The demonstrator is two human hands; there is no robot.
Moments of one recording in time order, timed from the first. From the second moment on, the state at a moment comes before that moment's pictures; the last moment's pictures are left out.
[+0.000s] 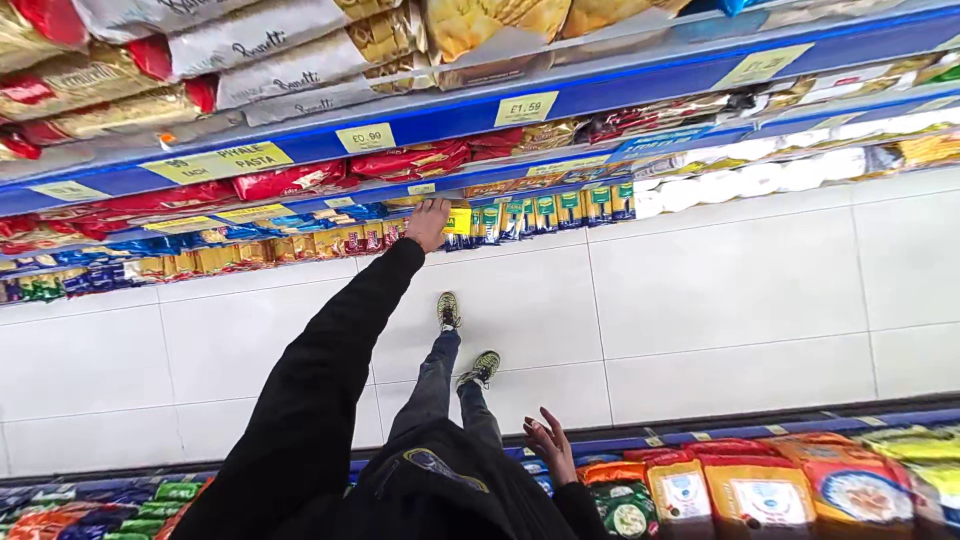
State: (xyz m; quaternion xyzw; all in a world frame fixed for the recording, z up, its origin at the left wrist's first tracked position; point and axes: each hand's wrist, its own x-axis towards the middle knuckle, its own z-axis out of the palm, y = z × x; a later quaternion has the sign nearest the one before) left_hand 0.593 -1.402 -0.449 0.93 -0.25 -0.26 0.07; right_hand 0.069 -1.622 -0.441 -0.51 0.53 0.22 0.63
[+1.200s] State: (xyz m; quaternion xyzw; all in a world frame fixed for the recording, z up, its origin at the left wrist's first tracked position) left_hand 0.643 -1.429 -0.475 0.92 -0.04 -0.35 0.15; right_hand 0.045 -1.587 -0.447 -0.46 0.62 0.23 0.60
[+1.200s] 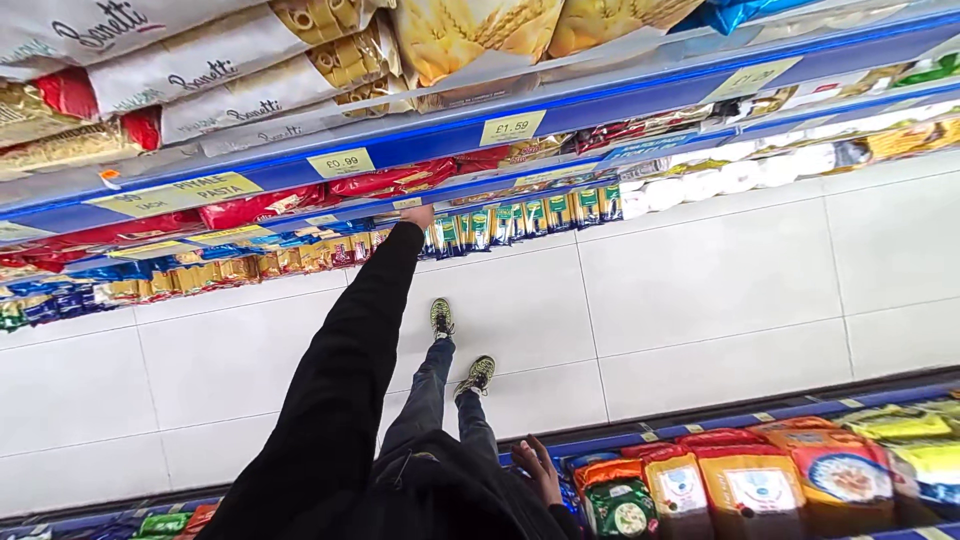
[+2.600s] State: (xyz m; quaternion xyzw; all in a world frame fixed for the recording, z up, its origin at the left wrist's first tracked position) left_hand 0.158 -1.326 -0.222 0.78 0.04 -0.19 0.60; right_hand 0.140 -1.613 -0.241 -0.73 0.07 0.00 0.68
